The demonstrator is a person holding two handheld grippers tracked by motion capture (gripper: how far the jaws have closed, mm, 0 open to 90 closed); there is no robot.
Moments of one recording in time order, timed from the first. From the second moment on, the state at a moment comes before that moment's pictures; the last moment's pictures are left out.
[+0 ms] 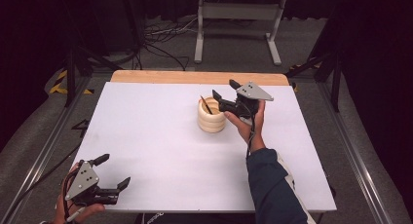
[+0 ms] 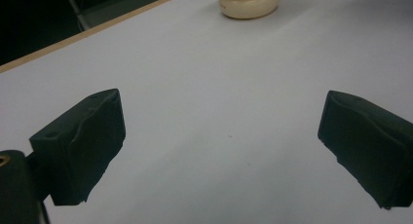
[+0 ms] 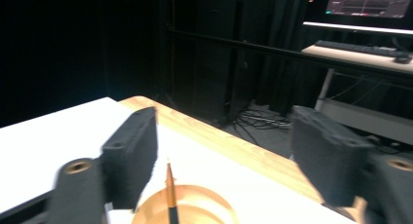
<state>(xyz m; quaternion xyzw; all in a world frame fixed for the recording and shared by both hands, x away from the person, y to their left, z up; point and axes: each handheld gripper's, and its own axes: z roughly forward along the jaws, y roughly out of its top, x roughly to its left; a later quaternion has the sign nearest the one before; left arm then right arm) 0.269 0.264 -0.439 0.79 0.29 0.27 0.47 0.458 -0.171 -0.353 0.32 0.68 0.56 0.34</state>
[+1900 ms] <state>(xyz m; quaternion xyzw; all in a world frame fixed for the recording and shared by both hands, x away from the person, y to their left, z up) 0.268 0.262 -0.439 0.79 0.29 0.28 0.46 0.410 -0.204 -0.346 0.31 0.69 0.52 0.40</state>
